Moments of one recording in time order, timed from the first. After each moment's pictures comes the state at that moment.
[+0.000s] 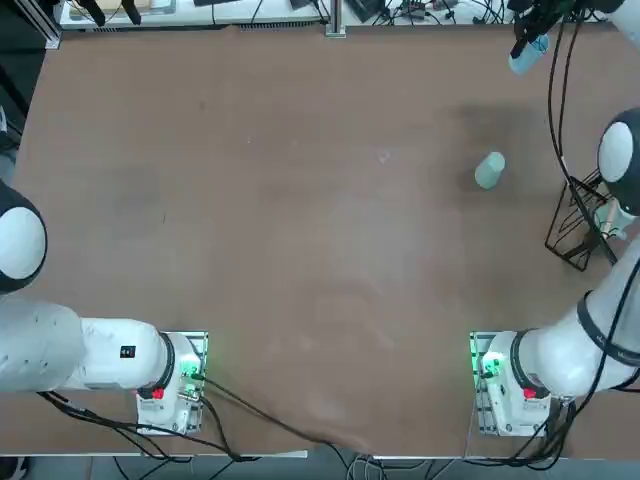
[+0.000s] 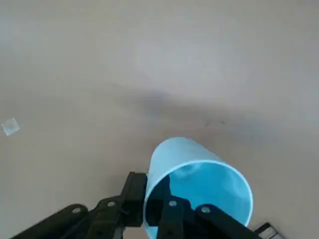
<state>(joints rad) 0.22 0.35 -0.31 -1.54 0.16 1.81 -0.33</state>
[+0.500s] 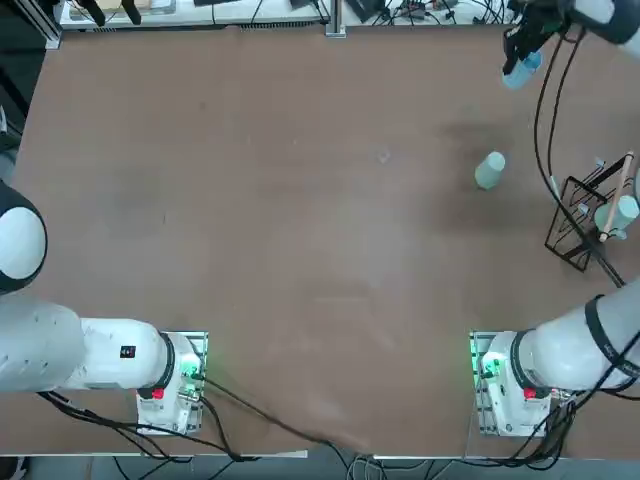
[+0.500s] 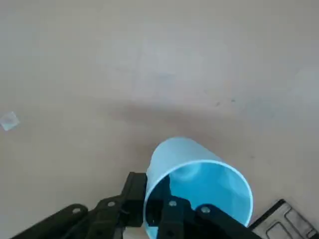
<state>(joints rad) 0.04 0.15 0.01 -1.82 -0.01 1.95 -0.11</state>
